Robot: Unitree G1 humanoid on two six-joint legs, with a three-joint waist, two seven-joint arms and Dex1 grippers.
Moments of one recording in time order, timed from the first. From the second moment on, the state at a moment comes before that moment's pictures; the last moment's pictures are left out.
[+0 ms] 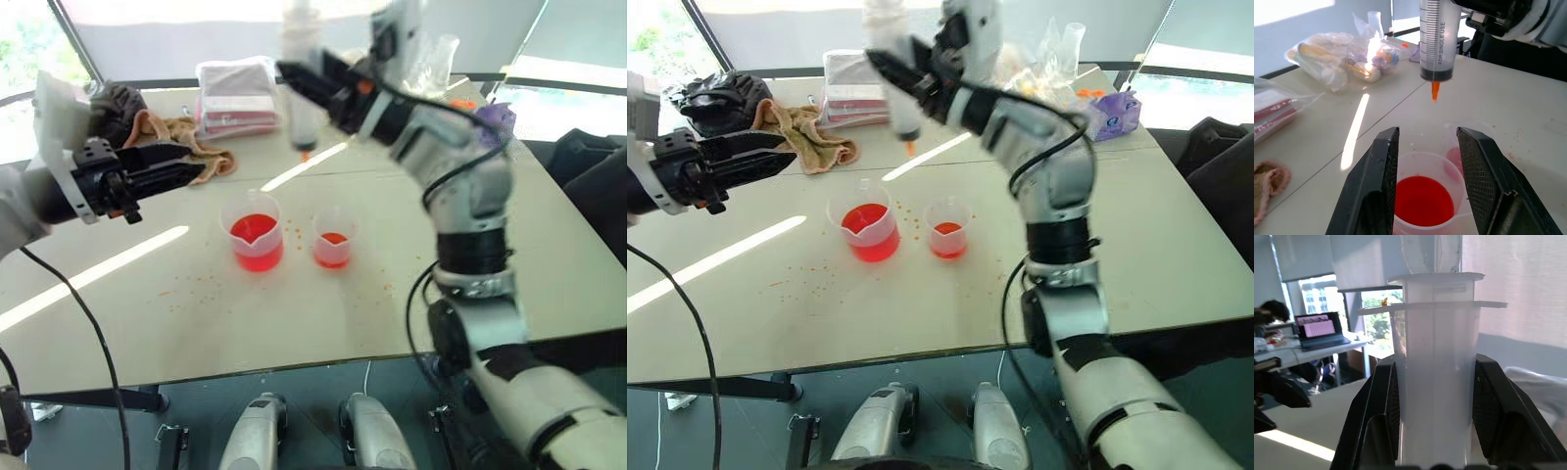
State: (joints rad) left arm -0.51 1.03 0.40 -0.27 -0.97 0.90 -0.80; right arm -1.05 -0.08 -0.04 0.09 0.45 0.54 0.63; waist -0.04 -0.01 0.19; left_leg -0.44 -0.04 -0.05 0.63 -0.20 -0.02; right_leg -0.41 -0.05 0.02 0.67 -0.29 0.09
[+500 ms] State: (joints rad) left arm -0.55 1.05 0.43 -0.28 -1.02 0.97 -0.75; right arm -0.81 0.07 0.18 0.25 0.29 0.15 0.68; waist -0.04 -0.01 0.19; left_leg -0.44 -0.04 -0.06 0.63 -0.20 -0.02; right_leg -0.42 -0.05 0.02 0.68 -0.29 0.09
